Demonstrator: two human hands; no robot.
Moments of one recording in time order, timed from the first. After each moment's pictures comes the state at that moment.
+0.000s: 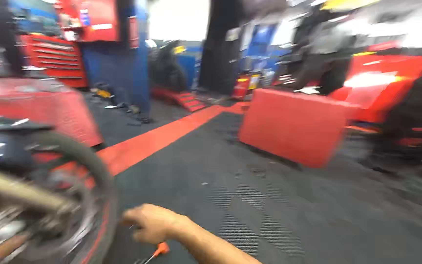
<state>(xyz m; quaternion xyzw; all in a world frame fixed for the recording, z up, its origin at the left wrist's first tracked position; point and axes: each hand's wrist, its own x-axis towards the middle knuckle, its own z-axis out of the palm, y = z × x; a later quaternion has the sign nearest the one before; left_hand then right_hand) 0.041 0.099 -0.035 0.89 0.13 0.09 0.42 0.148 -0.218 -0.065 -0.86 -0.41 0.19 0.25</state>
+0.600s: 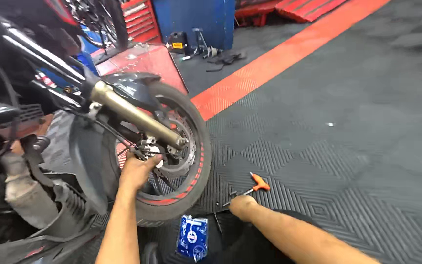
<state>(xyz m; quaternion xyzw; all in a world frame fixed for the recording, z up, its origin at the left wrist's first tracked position) 0.054 0.180 -0.089 0.87 0.18 0.12 0.45 0.073 -0.123 -0.301 -0.86 -0.25 0.42 -0.13</state>
